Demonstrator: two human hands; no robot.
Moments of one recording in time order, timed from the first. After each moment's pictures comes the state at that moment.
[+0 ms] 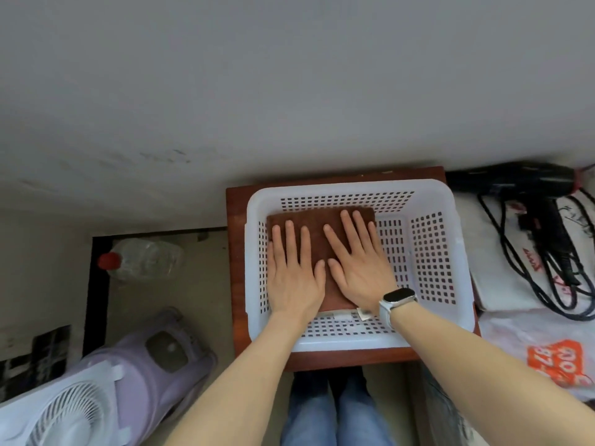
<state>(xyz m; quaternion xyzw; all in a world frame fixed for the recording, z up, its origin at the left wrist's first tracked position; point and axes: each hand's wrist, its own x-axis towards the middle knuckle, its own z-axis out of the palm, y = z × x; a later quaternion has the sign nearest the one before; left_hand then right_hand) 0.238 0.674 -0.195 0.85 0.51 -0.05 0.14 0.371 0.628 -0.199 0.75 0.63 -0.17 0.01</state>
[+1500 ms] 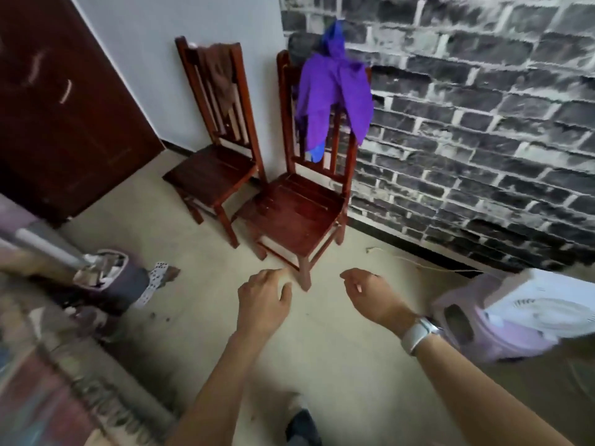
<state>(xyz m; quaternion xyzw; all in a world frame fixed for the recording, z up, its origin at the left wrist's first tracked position) -0.111 -0.087 0.028 -0.06 0.98 0.21 -0.02 -0.143 0.112 0.029 -0.07 0.93 -0.32 0.15</state>
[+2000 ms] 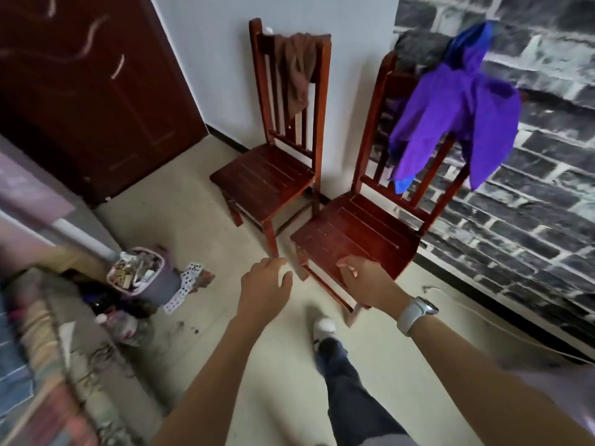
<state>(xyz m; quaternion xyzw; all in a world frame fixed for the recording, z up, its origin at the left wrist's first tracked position) -0.299 -0.303 0.004 -0.13 0.96 0.23 0.00 -0.365 -0.112 0.015 -0.17 0.91 -0.32 0.19</state>
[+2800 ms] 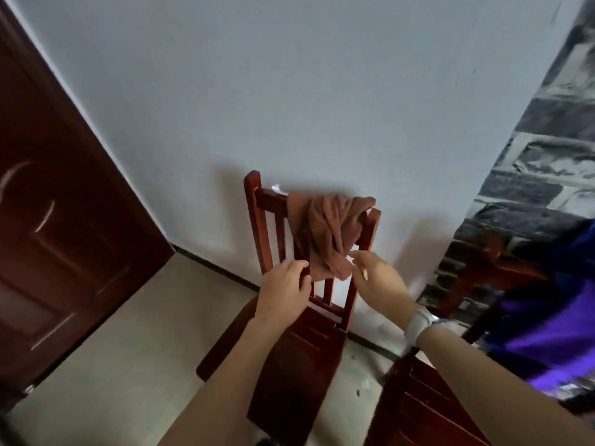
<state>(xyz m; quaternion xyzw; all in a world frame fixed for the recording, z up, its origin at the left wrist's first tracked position) -0.856 -0.540 0.068 0.06 0.96 0.26 -0.07 -0.873 -0.359 0.075 -0.07 0.94 -0.33 -0.01</state>
